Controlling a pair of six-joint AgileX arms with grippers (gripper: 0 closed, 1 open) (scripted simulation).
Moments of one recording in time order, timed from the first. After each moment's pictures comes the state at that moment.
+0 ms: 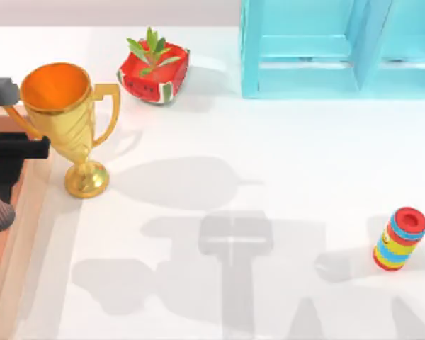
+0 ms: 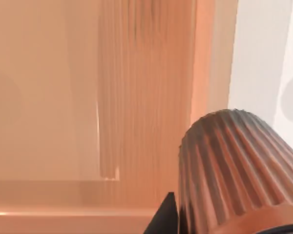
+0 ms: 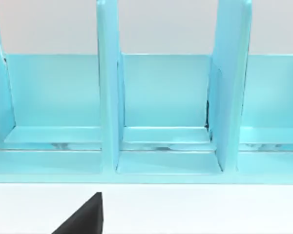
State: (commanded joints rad) left arm -0.10 1.58 1.31 -1.31 0.00 -0.08; right arm 0.00 0.00 0.00 0.00 0.00 0.00
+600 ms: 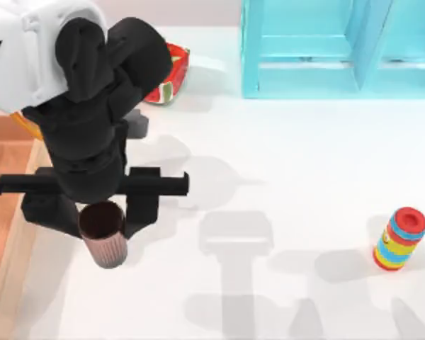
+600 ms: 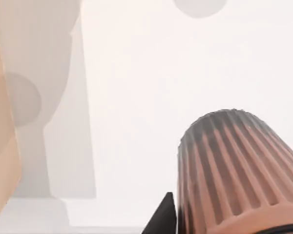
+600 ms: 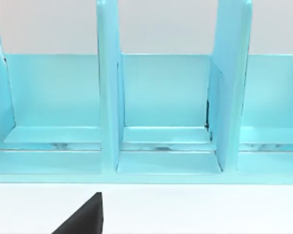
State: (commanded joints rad) left arm -0.62 1.62 1.35 -1.34 0.00 -0.59; right arm 0.00 0.00 0.00 0.00 0.00 0.00
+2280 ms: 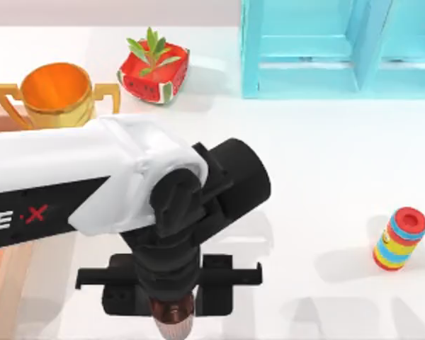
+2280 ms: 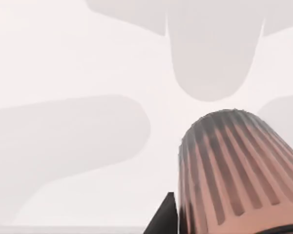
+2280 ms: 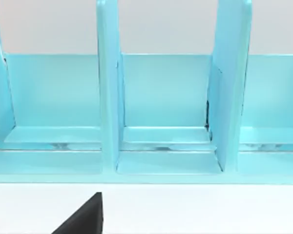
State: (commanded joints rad) left arm -0.94 1.64 1.12 -1.06 0.00 -0.92; right arm 0.00 0.00 0.00 0.00 0.00 0.00
